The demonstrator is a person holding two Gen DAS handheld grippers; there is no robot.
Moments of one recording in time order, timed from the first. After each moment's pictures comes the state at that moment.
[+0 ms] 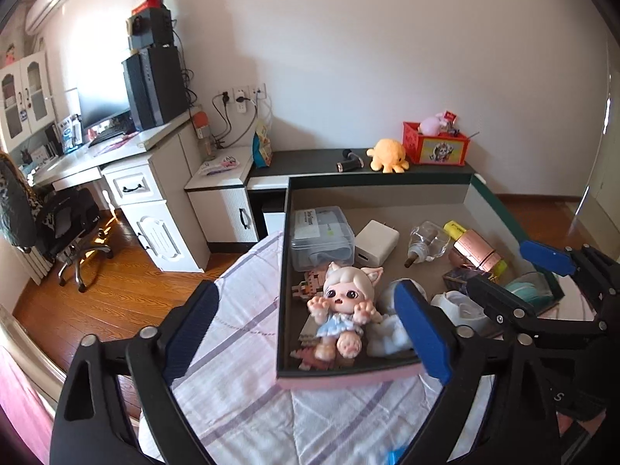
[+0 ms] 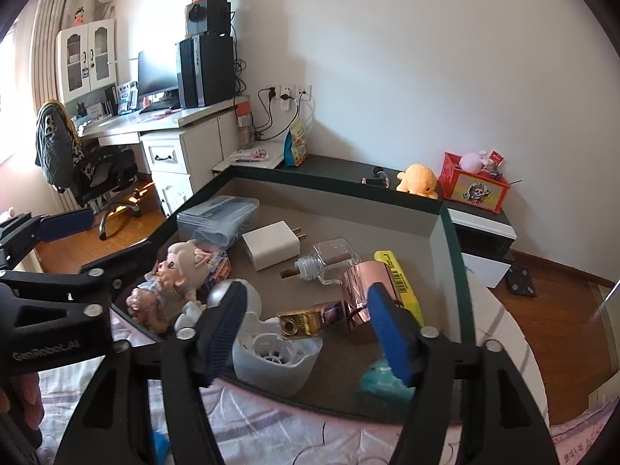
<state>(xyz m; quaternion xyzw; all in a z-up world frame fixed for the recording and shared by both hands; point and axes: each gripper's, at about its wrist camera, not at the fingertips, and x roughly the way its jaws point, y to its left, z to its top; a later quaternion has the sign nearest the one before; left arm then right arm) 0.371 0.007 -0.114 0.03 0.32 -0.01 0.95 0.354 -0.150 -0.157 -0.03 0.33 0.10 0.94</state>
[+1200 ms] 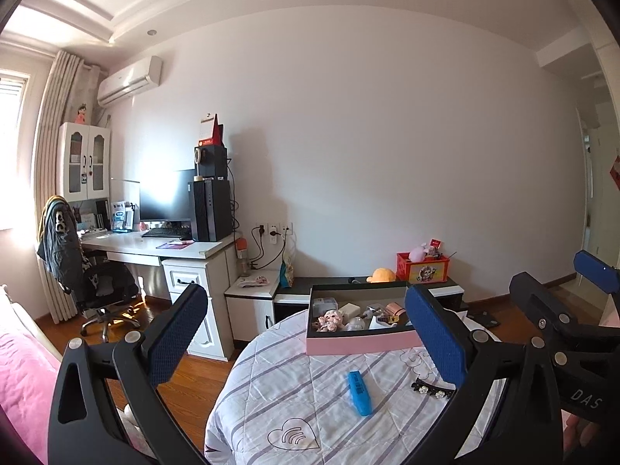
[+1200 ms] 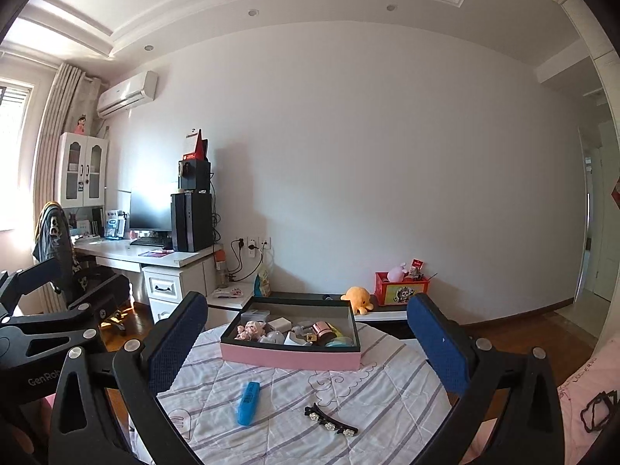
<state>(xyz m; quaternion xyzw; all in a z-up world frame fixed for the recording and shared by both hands) 0.027 0.014 -0.001 0.01 0.06 0.02 1.00 0.007 -0.147 -0.021 0.01 0.05 0.00 1.00</state>
